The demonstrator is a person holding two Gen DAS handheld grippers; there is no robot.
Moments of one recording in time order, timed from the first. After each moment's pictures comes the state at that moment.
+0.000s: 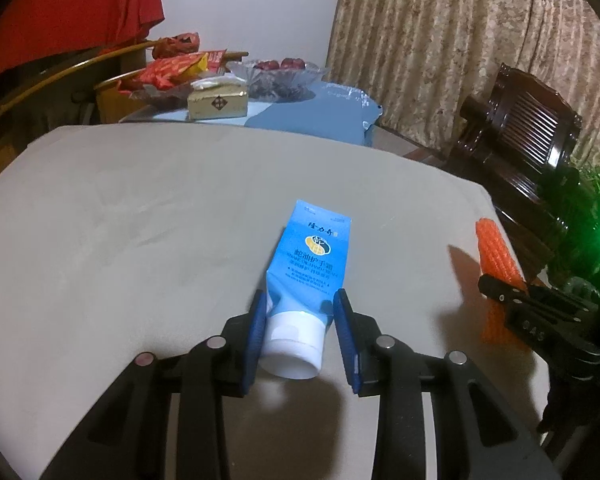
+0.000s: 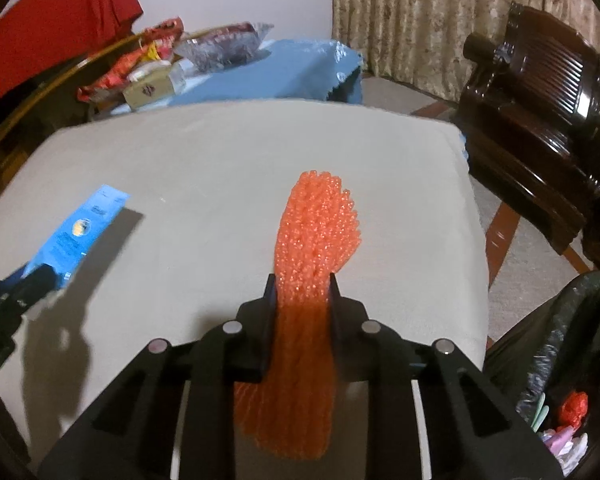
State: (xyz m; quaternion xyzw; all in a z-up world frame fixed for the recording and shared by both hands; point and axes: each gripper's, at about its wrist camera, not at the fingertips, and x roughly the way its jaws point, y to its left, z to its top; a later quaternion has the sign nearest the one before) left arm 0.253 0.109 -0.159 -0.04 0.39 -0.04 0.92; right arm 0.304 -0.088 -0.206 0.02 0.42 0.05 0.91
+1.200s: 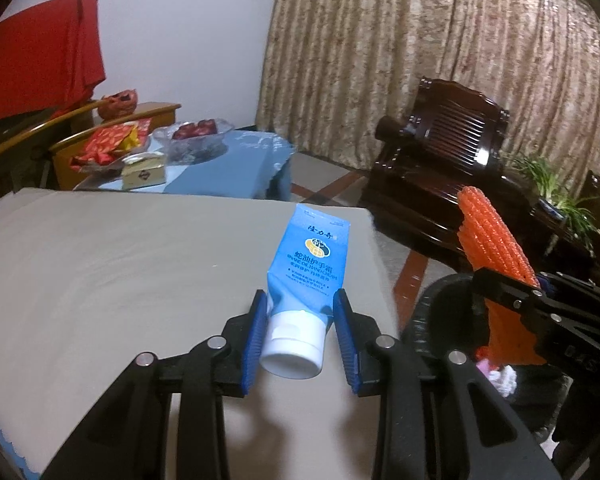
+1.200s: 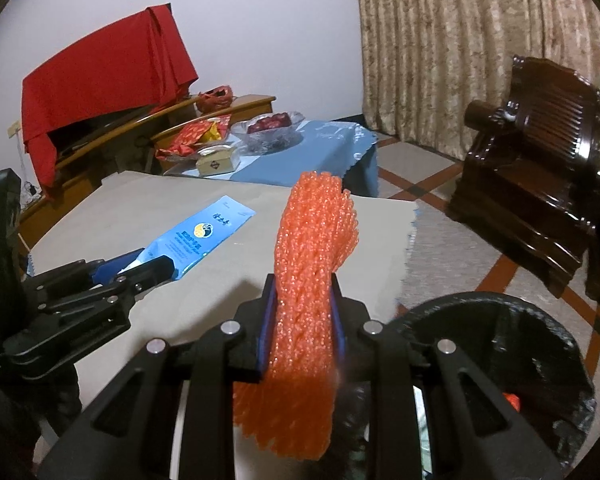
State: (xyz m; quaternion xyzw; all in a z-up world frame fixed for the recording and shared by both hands) left arm 0.169 0.006 -0.055 -0.02 0.32 -0.15 0.93; right arm 0.155 -0.175 -0.070 0.03 0.32 0.11 0.94
